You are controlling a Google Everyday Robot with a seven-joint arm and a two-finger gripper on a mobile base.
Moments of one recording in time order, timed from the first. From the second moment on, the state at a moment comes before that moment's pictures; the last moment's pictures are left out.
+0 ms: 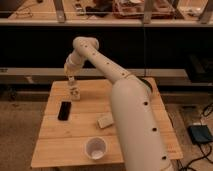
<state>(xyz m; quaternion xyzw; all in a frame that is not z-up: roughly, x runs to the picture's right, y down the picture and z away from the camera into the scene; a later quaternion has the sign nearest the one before) -0.223 -0.108 0.873 0.07 -0.37 -0.67 0.64</state>
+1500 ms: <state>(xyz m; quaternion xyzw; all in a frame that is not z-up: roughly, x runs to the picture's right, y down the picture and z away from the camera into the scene) -0.211 -0.123 0.908 0.06 -0.39 -0.64 0.66</state>
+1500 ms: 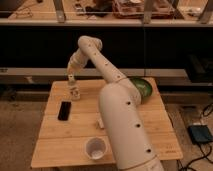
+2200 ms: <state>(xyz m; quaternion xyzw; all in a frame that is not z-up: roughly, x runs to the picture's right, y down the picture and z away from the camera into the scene) -0.213 -0.120 0.899 0.07 -0.41 -0.63 0.66</state>
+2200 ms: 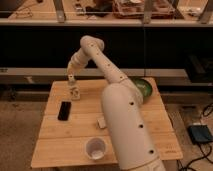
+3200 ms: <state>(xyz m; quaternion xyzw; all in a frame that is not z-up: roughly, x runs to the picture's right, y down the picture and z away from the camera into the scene) -0.119 -0.039 0.783 0.07 -0.50 -0.60 0.62</state>
